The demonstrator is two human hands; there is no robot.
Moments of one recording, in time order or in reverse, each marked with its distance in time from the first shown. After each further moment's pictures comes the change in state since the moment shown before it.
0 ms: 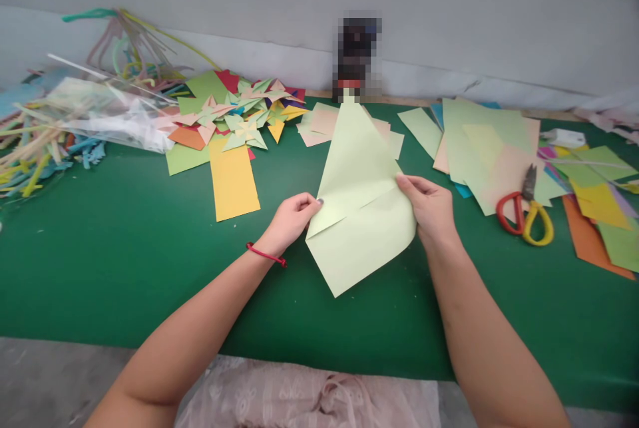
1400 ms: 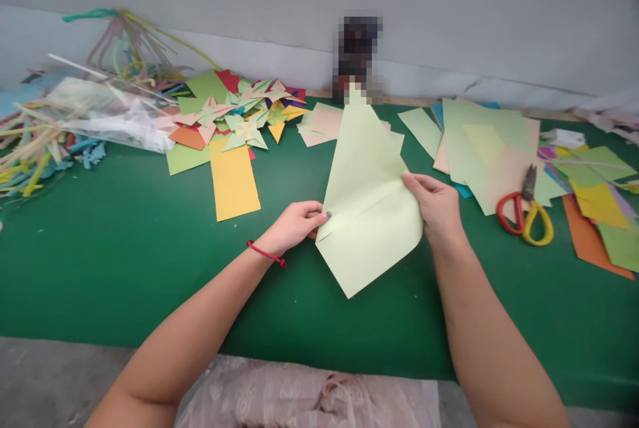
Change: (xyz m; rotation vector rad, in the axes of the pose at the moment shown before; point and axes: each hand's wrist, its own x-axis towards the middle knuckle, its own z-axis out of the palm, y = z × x) left_hand -0.002 0.001 -0.001 -0.026 -0.221 -0.087; right_hand 0.008 0.005 -0.010 -0.050 -0.020 -0.031
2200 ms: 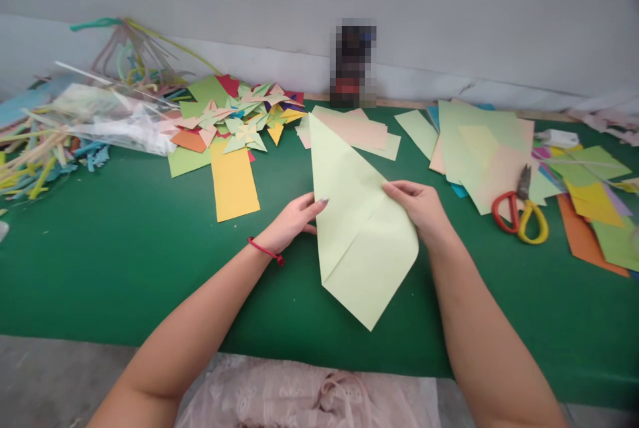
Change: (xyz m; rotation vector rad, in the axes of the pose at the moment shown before) left_hand 0.001 0.003 0.001 -0.228 -0.031 0.075; right_hand -0.007 -0.009 0.002 -0.044 -0.245 0.109
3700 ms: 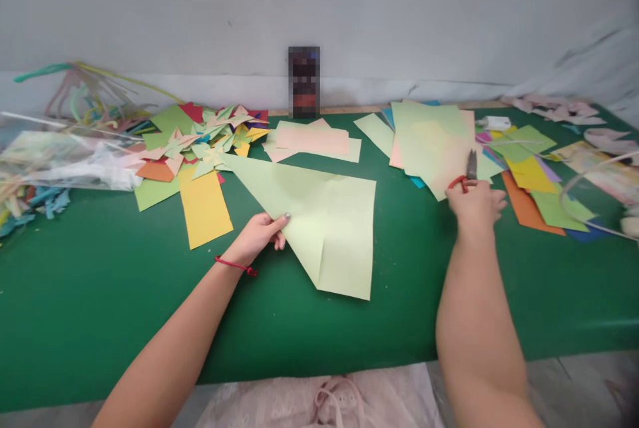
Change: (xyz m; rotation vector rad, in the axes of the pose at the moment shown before) left_hand 0.008 0.005 -0.007 0.342 0.044 -0.097; right_hand 0.022 0.037 -0.140 -0.743 0.903 0.367
